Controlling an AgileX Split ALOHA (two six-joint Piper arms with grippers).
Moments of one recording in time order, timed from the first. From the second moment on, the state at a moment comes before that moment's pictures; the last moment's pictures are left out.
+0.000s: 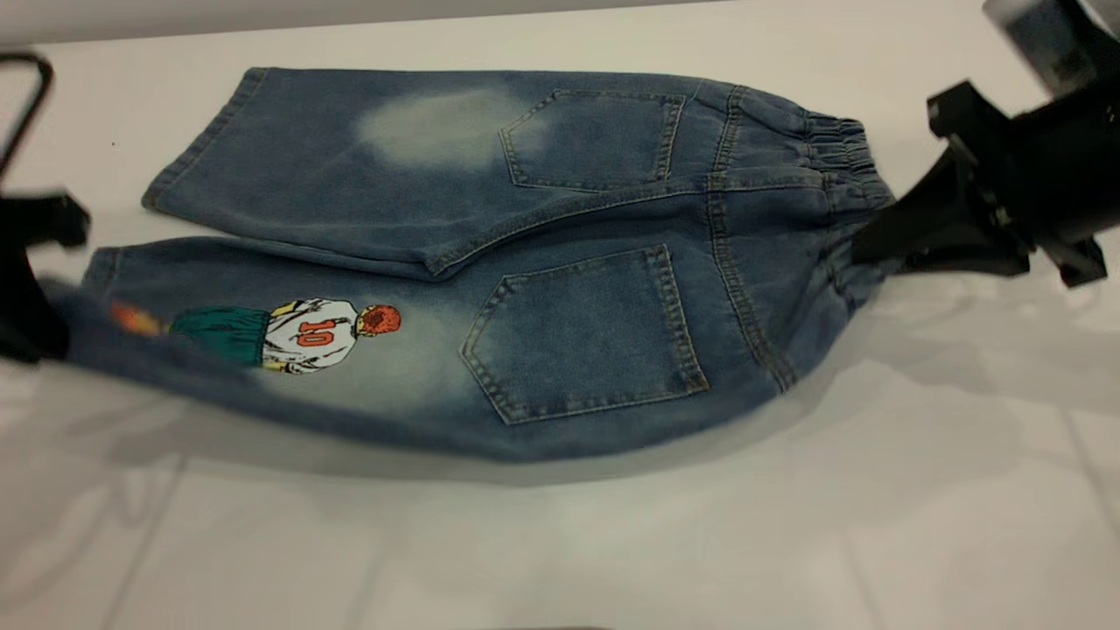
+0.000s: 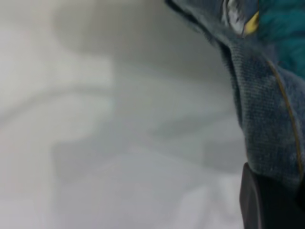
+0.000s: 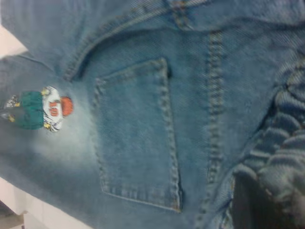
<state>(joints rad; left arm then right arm) -0.01 1.63 -0.60 -0.25 0.26 0.04 -0.06 2.03 -0.71 1.69 0.77 -1.40</state>
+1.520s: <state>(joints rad) -0.08 2.09 -1.40 -0.24 0.31 0.13 -0.10 2.31 -1.45 1.56 0.68 -1.01</state>
